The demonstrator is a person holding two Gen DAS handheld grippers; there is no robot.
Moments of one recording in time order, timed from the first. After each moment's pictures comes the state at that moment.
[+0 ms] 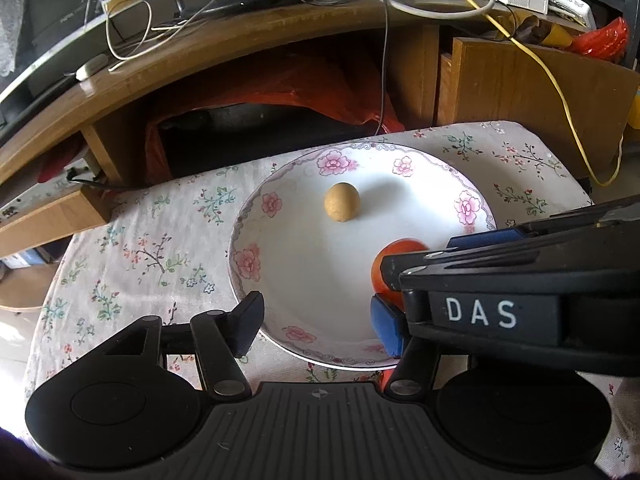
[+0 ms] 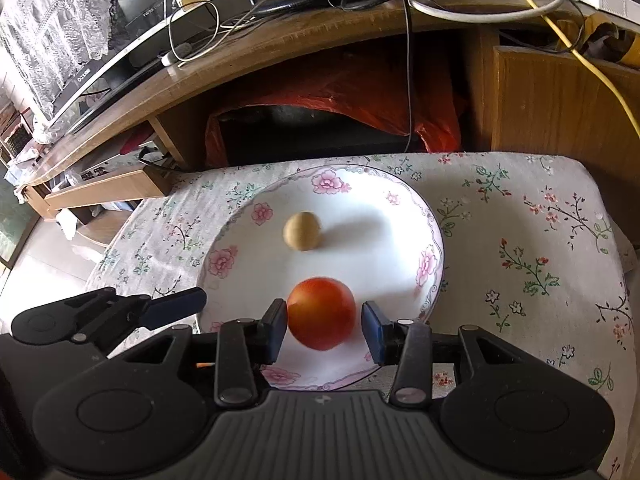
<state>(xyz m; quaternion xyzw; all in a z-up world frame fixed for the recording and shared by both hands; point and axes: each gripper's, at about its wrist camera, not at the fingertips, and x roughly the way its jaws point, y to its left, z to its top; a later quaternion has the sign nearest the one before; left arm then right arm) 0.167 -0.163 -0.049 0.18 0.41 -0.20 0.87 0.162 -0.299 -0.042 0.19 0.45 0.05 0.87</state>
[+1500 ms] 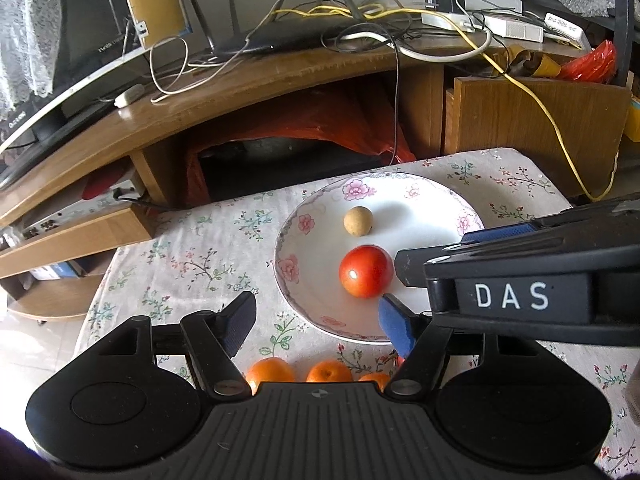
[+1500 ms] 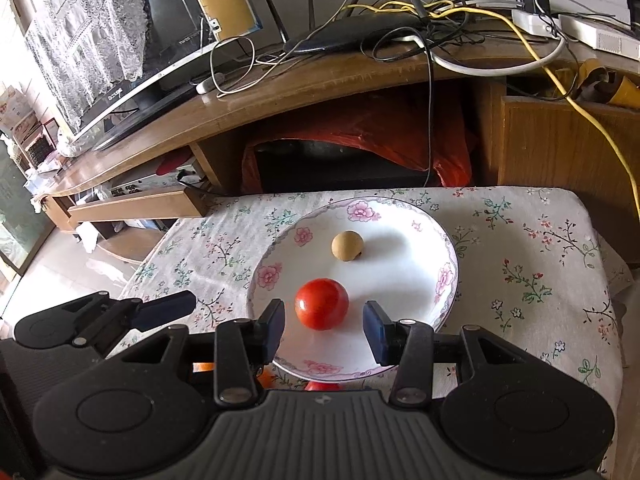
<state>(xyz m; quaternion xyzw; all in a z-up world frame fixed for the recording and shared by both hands) 0.134 -0.142 -0.016 0.18 0.36 -0.18 0.90 0.130 -0.284 -0.005 0.18 0.40 0.06 0.89</state>
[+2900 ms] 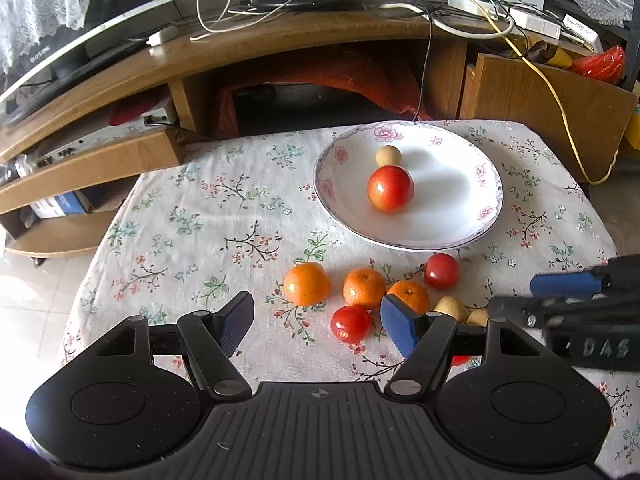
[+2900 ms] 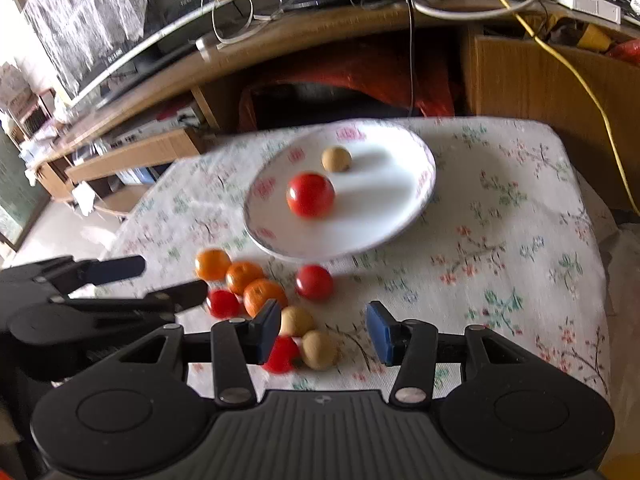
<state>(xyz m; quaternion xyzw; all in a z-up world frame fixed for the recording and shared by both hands) 0.111 -0.086 -0.019 0.14 0.41 -0.17 0.88 0.070 -0.276 -0.028 0.17 0.46 0.05 0.87</state>
